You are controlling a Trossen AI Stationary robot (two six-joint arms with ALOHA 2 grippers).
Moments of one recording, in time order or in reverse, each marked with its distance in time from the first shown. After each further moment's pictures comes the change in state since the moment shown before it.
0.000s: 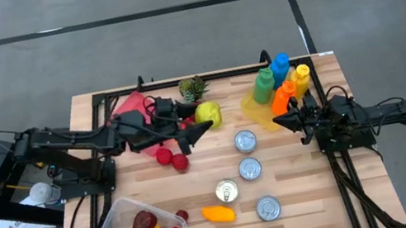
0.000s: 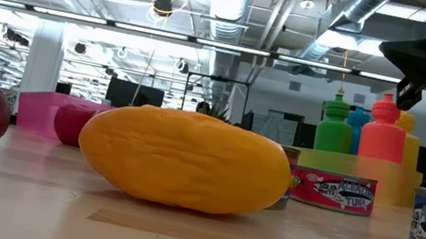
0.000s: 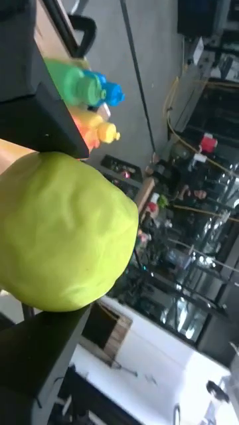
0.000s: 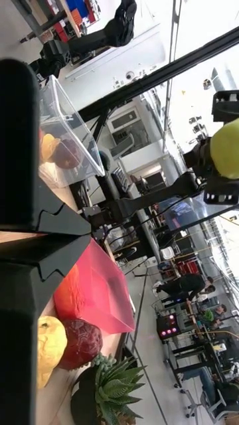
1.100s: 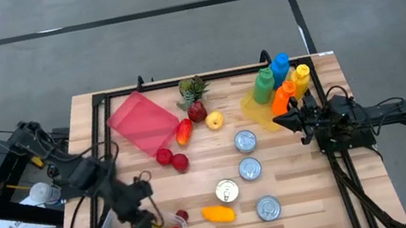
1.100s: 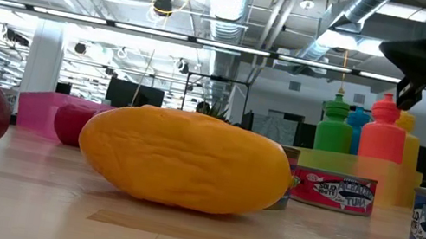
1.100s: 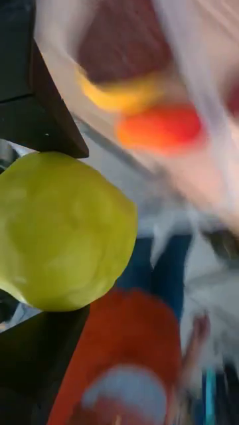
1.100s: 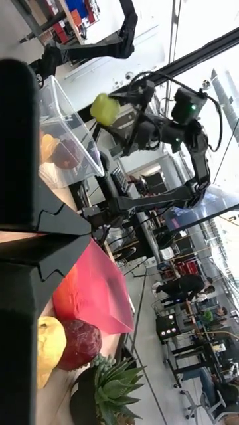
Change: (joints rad) left arm -0.525 -0.126 0.000 -1.022 0.601 -1.112; right arm 0.000 0.000 0.000 0.001 0.000 0.000
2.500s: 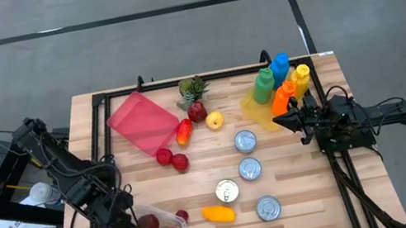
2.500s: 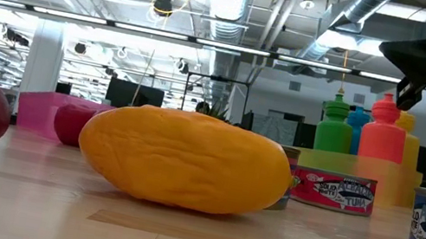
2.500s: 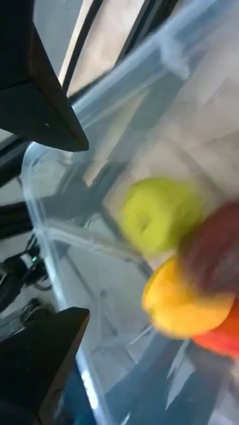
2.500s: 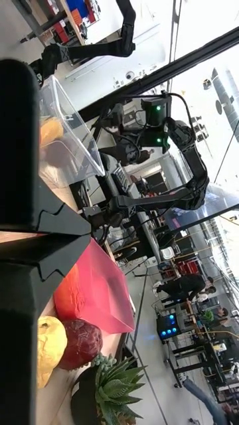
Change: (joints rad) left arm -0.199 0.013 -0.097 -0.267 0.053 -0.228; right arm 0.000 0.000 0.000 -0.001 0.000 0.000
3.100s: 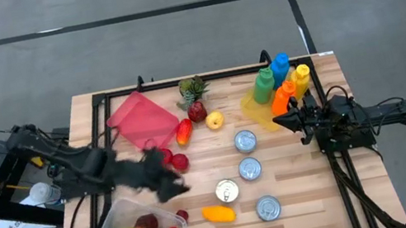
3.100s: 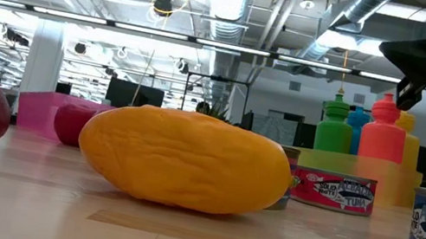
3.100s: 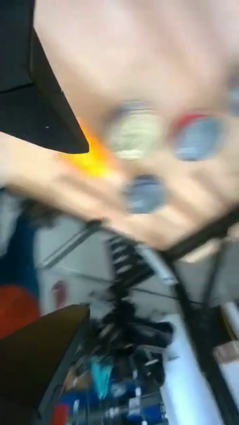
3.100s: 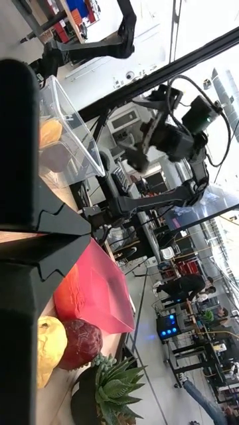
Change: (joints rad) left arm 0.375 -0.036 0.001 0.647 -0.570 0.590; right arm 0.000 0.000 0.000 0.000 0.000 0.000
